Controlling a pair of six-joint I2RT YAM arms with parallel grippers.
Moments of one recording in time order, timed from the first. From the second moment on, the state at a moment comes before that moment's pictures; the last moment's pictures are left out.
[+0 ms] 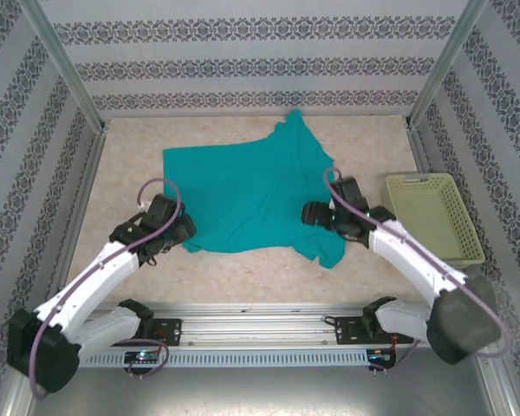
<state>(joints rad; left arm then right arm) -0.42 0.99 0.72 -0.76 -0.20 -0.85 0.40 1.15 0.76 -0.57 -0.03 0.59</state>
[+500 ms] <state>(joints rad) -0.53 1.06 0.66 -0.70 -0.21 -0.94 0.41 0.92 0.56 -0.64 0.04 0.72</state>
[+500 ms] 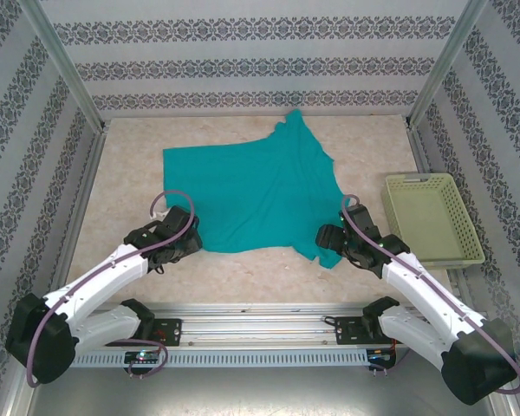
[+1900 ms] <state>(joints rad) -0.52 0.92 0.61 -0.60 -0.27 -0.86 0.32 0.99 0.51 -0.64 0.10 0.75</state>
